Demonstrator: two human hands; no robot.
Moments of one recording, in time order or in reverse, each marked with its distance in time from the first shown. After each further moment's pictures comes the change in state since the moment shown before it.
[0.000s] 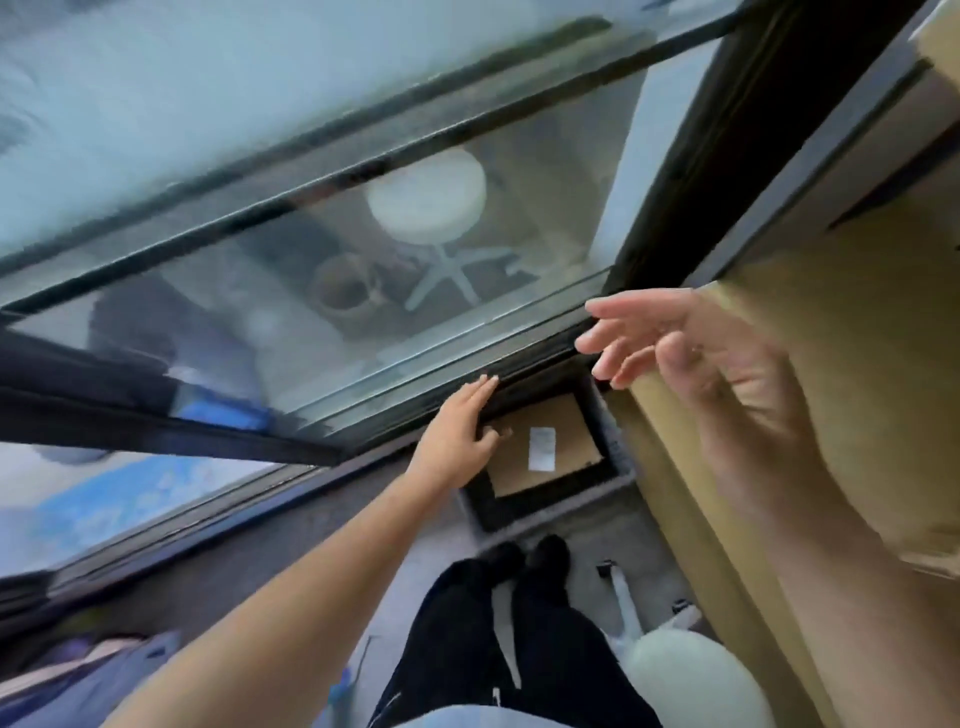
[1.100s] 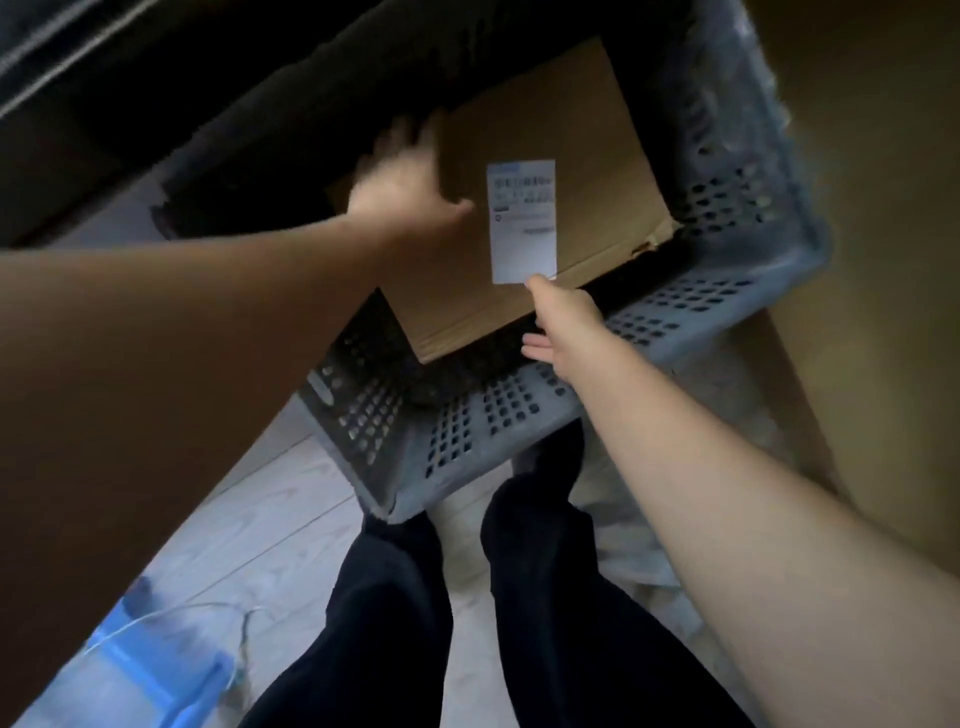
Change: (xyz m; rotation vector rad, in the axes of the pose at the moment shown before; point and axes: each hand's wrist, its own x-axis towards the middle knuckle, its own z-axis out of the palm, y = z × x) left_hand 0.345 -0.359 0.435 0.344 -0.201 -0.165; right_hand -0.095 0.855 0.122 0.107 0.411 1.526
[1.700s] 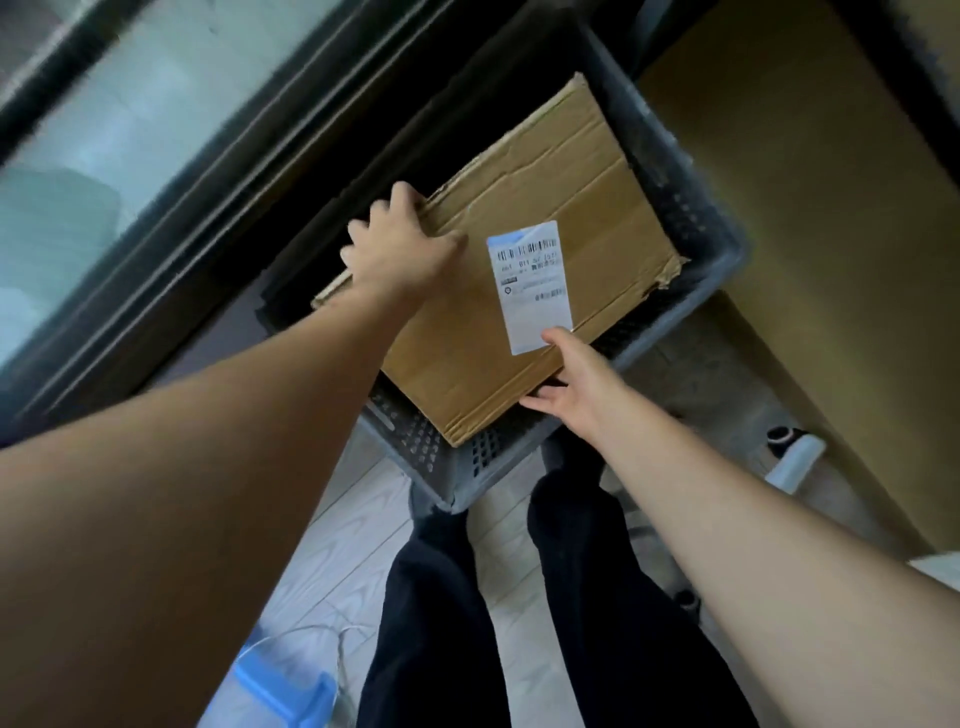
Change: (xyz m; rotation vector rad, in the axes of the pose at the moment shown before) left_hand -0.064 0.025 -0.073 -0.188 0.086 -0.104; right_hand -0.070 0.025 -0.016 0.592 -0.140 0.178
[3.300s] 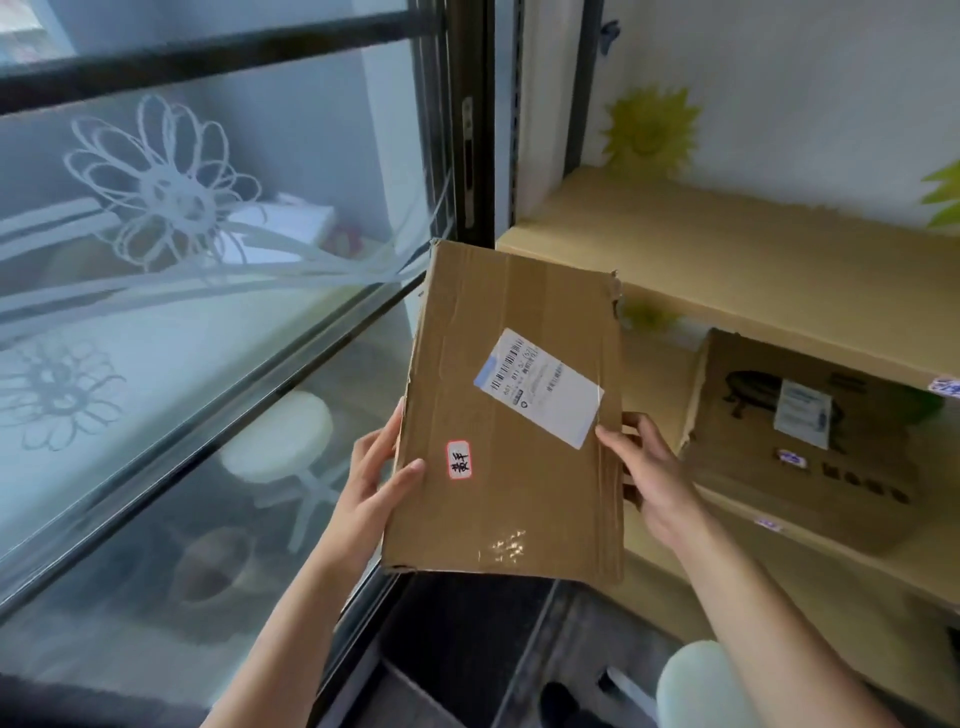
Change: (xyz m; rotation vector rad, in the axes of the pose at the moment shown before) left_hand -0.519 0.161 -0.518 -0.791 -0.229 0.846; right_hand -0.802 -0.016 -0.108 0.029 -0.071 -1.157
